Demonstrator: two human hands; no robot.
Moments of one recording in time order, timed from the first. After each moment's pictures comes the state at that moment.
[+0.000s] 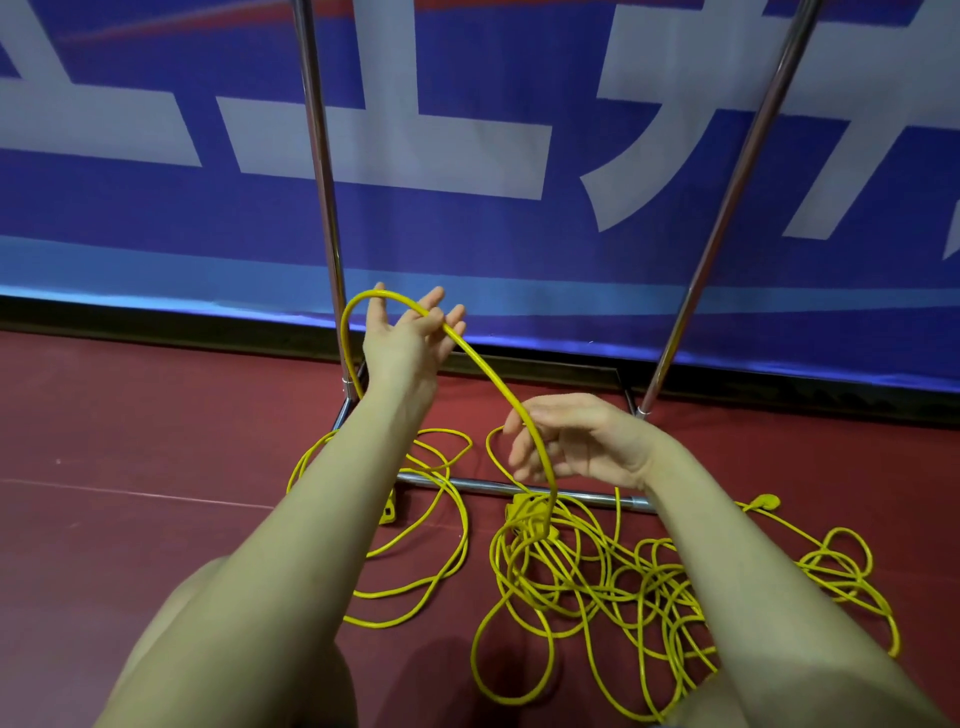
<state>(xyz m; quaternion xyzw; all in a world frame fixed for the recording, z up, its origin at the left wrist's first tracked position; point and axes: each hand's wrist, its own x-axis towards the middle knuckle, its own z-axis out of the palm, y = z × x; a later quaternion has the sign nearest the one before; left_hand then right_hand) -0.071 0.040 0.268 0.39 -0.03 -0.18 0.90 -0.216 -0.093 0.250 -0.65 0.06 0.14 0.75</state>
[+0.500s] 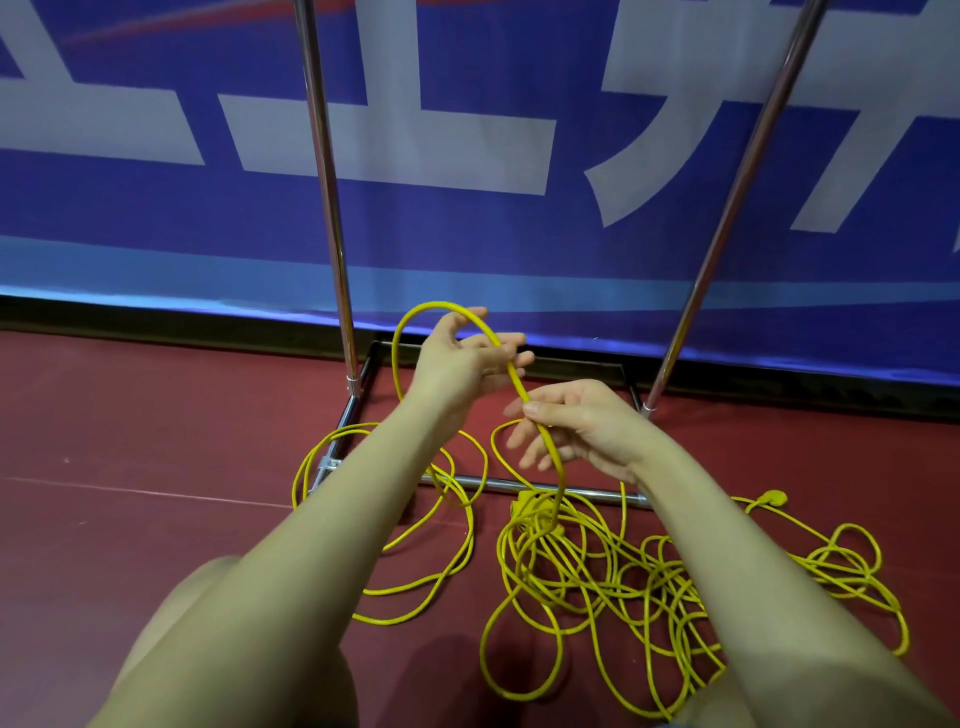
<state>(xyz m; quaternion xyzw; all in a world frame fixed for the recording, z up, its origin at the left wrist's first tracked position) -0.101 0.030 0.262 0.51 -0.15 -0.30 0.79 -0.207 -0.083 0.248 -0.70 0.10 0.04 0.71</state>
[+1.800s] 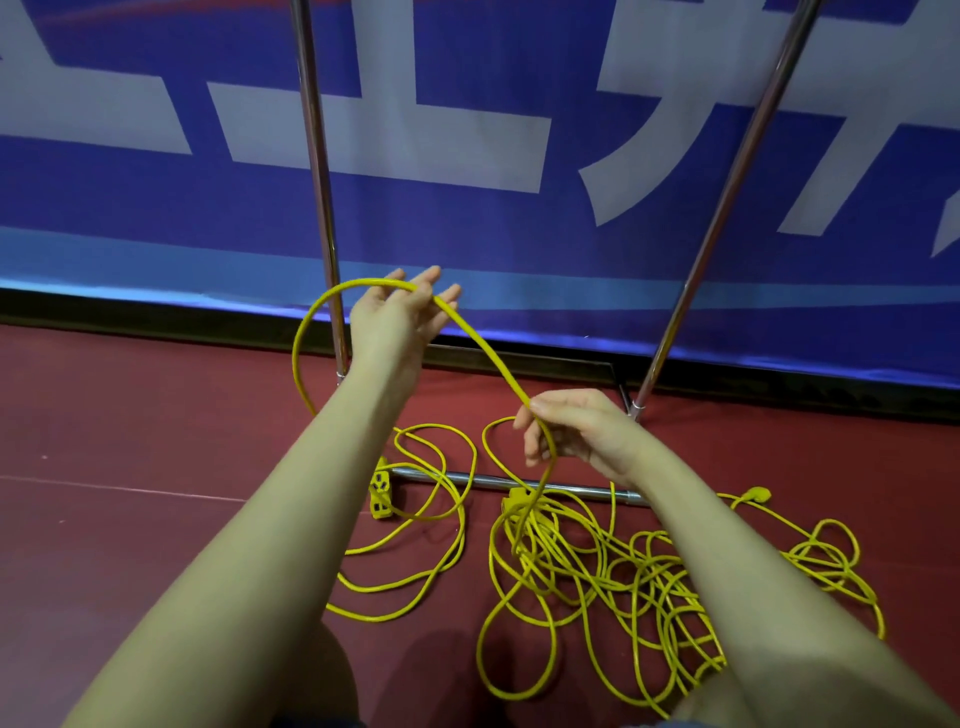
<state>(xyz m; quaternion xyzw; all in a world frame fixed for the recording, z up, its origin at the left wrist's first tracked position) -0.059 0.048 0.276 0.42 -0.07 -0.19 0.89 -0.211 -0.085 0.236 -0.72 0.13 0.02 0.68</state>
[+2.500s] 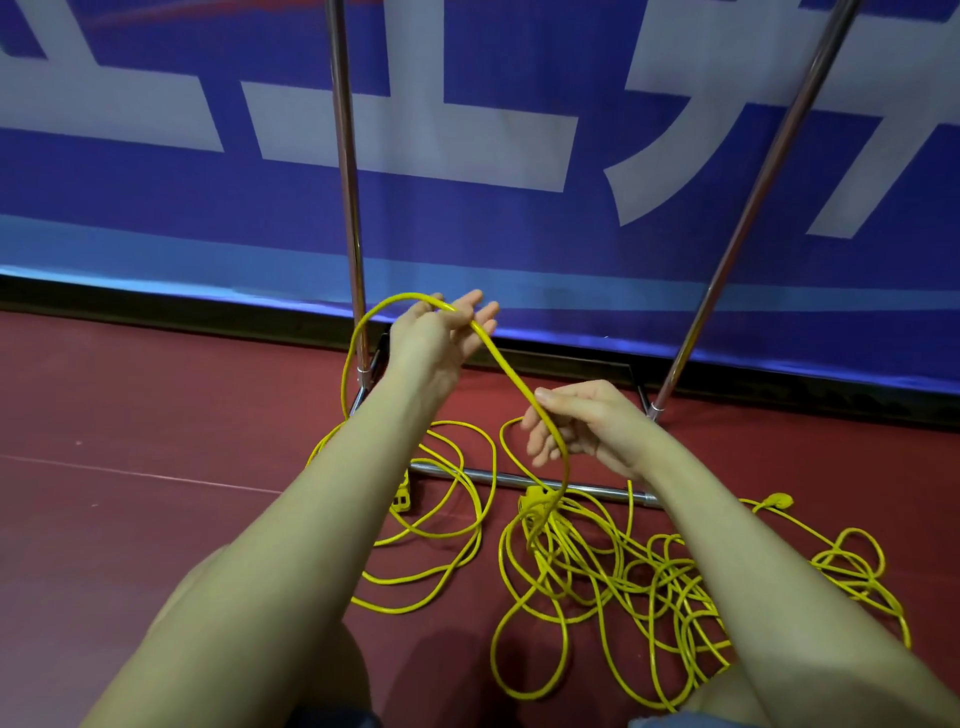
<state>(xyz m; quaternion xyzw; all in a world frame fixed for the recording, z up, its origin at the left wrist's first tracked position) -0.066 0.050 0.273 0.39 -0.01 -0.27 0.88 -0.203 -0.071 0.244 -0.72 0.13 0.04 0.68</state>
